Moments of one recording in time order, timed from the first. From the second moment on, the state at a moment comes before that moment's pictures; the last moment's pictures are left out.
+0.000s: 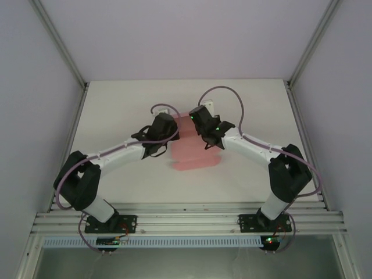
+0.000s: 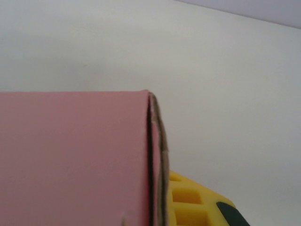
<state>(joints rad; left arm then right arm) -0.70 1.56 1.01 -0.14 -0.26 -0.74 0.71 1.66 1.24 -0.42 0.62 0.35</state>
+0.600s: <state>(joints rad) -0.70 1.63 1.05 -0.15 -0.20 -0.66 0.67 1.60 1.13 -0.35 0.55 0.35</state>
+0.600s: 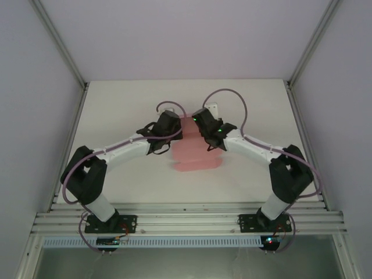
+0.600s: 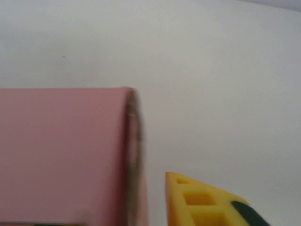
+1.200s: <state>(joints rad) -0.51 1.64 1.21 -0.39 0.04 -0.22 0.49 1.16 0.85 -0.18 -0.01 0.29</state>
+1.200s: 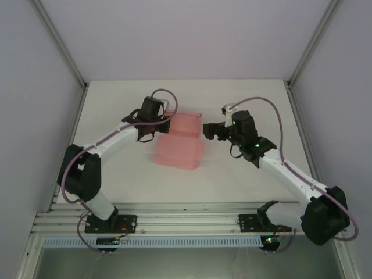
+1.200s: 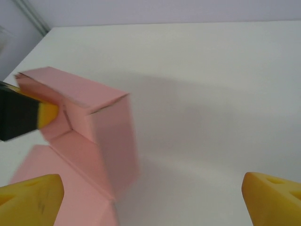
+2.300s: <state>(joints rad) -0.79 2.32 2.00 -1.10 -0.41 0.80 0.20 0.91 0.61 -0.53 -0.03 0.35</state>
